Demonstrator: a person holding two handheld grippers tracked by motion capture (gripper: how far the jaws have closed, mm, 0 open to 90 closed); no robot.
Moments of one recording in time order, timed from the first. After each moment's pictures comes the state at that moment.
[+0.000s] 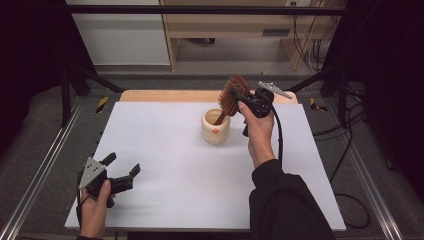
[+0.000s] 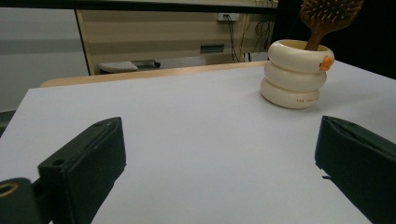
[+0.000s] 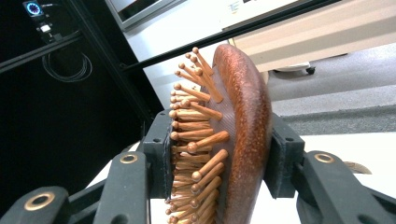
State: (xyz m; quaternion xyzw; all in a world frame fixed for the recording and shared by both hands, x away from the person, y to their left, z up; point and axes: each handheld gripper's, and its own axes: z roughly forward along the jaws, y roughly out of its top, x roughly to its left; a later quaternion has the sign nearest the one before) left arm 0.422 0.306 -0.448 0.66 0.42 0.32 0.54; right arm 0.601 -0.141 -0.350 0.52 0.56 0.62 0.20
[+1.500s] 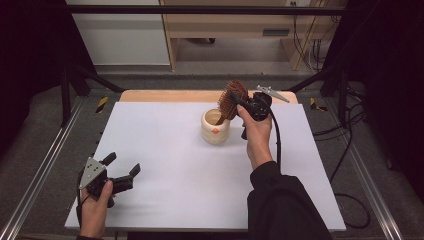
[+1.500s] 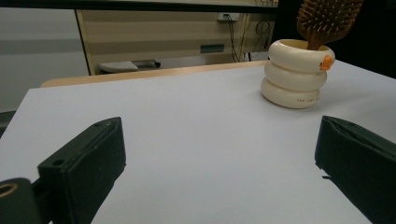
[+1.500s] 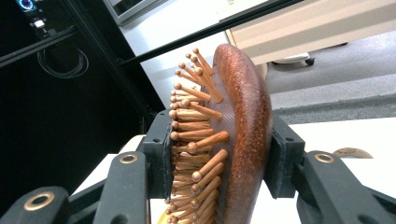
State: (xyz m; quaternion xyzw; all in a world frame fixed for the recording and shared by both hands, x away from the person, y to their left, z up) left arm 0.422 0.306 -0.448 0.66 0.42 0.32 0.54; right arm 0.603 -0.139 -0.366 0.53 0.56 0.61 0.19
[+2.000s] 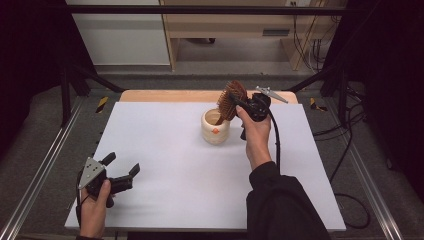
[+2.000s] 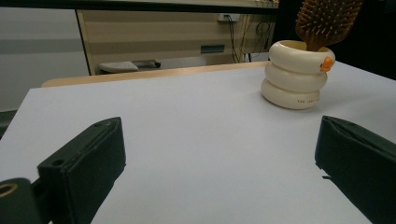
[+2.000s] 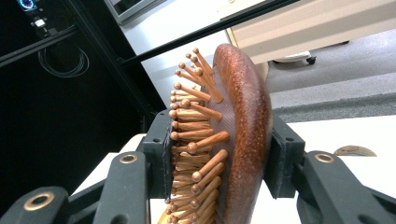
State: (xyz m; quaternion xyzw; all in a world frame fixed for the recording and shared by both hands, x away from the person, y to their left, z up) left arm 0.422 0.307 -0.448 0.65 0.42 0.31 0.54; right arm 0.603 -0.137 -0.368 0.53 0.56 0.61 0.19
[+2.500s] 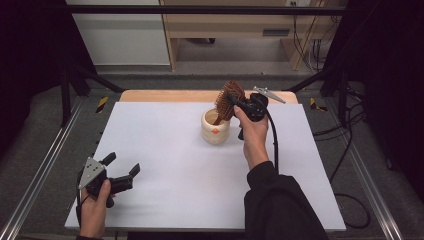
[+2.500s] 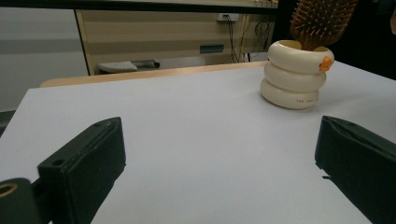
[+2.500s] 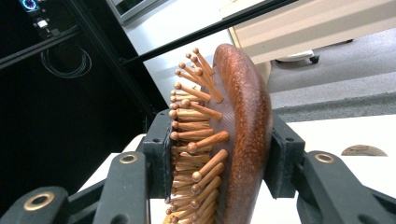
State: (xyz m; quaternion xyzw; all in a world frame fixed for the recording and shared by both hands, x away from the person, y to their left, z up) left arm 0.422 0.307 -0.448 0.66 0.42 0.31 0.54; right arm 0.606 -0.131 -0.371 0.52 0.56 0.61 0.19
